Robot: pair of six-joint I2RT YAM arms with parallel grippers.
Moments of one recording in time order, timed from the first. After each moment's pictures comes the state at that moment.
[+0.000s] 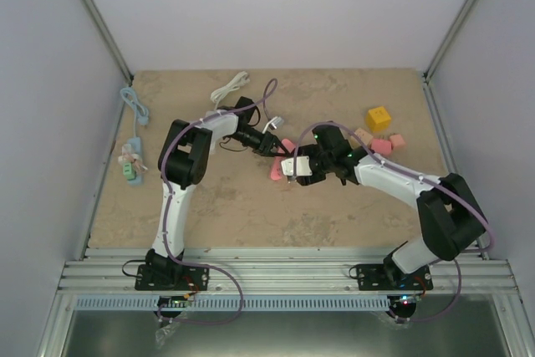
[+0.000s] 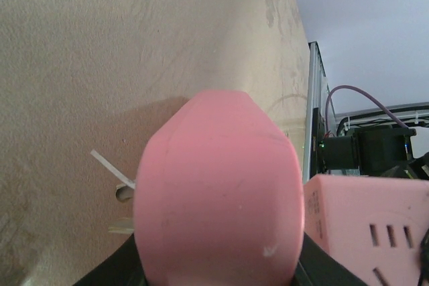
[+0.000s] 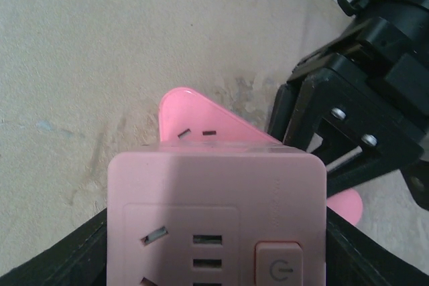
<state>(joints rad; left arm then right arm) -0.38 2.33 1.66 -0.70 1.14 0.19 0.62 1.54 0.93 -0.25 -0.33 -1.25</state>
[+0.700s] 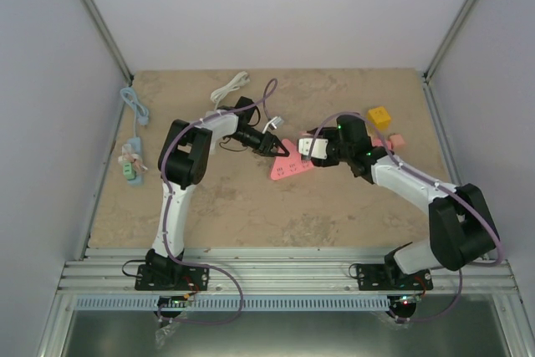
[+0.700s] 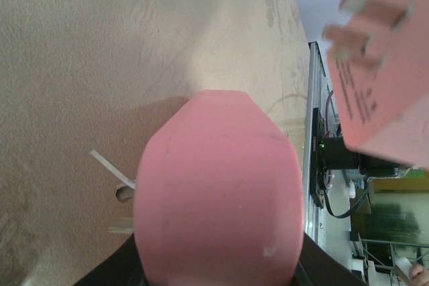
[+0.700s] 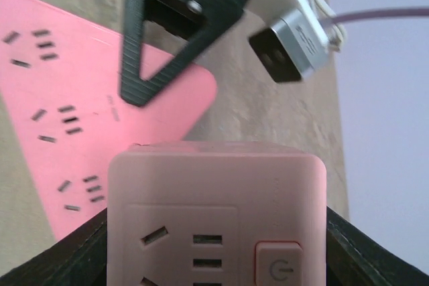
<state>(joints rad) -0.38 2.33 1.66 -0.70 1.14 0.19 0.48 1.44 0.86 -0.07 -0.26 -1.21</state>
